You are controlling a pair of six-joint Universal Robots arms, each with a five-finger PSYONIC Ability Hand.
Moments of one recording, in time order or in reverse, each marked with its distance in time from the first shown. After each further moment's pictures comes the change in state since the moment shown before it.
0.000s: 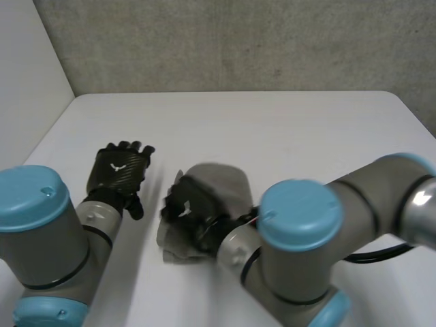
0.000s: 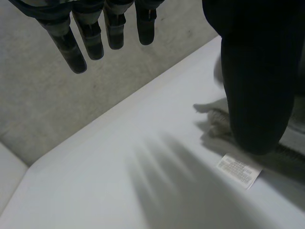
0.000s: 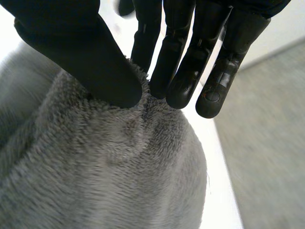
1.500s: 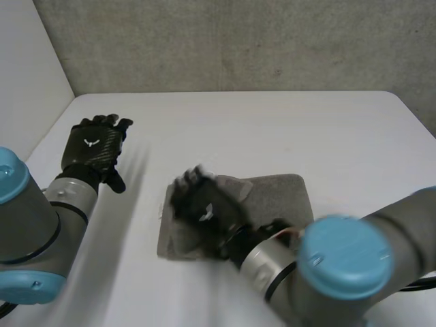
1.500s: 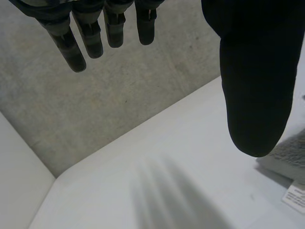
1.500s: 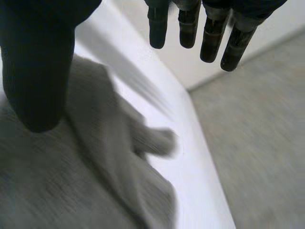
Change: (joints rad) left arm 0.141 0.042 -0.004 0.081 0.118 -0.037; right arm -0.073 -0.142 0.294 -0.273 0.000 0.092; left_hand -0.001 -0.020 -0.020 -0.017 0.000; right_hand -0.684 -0.949 -0.970 -0.962 -0.918
